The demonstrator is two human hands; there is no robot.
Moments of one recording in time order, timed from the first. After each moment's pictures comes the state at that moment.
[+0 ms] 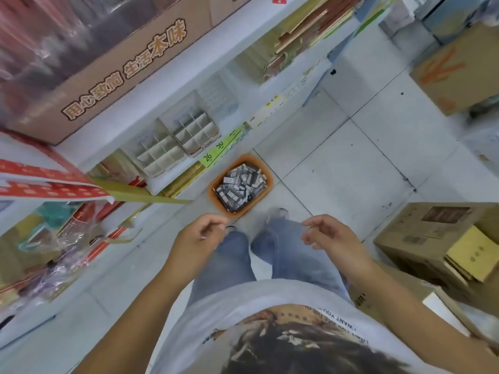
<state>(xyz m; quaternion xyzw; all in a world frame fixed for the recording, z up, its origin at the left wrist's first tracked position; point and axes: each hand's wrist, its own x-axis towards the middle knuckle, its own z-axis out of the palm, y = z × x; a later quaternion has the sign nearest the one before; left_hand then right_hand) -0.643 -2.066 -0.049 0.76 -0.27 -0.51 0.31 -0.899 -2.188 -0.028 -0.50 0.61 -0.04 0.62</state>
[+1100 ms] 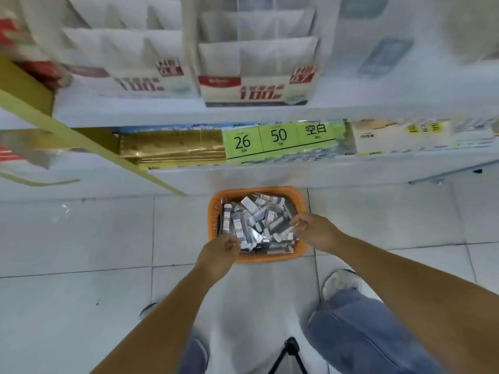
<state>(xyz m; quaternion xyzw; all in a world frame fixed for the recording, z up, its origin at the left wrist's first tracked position) -0.680 -2.155 -0.530 0.83 0.02 -0.47 0.32 -0.750 -2.410 -0.531 -0.81 0.27 0.32 0.40</state>
